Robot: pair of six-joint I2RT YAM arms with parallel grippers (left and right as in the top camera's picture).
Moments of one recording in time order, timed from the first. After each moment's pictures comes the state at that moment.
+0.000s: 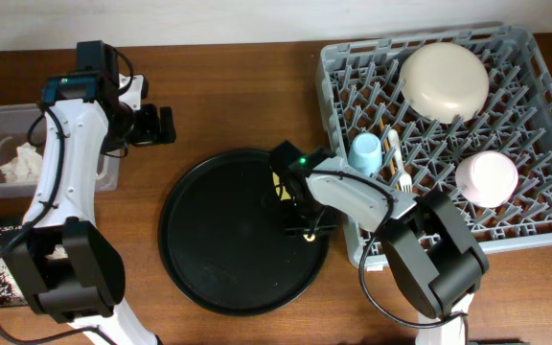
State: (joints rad) left arm 0.08 1.92 1.77 -1.16 0.14 -0.01; right arm 0.62 2.00 1.35 -1.02 -0.13 0.56
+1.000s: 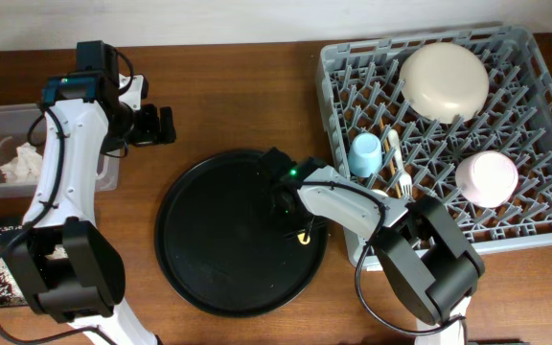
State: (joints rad) left arm 0.08 1.92 1.77 -1.16 0.14 -0.01; right arm 0.68 2.00 1.32 -0.88 0.00 0.37
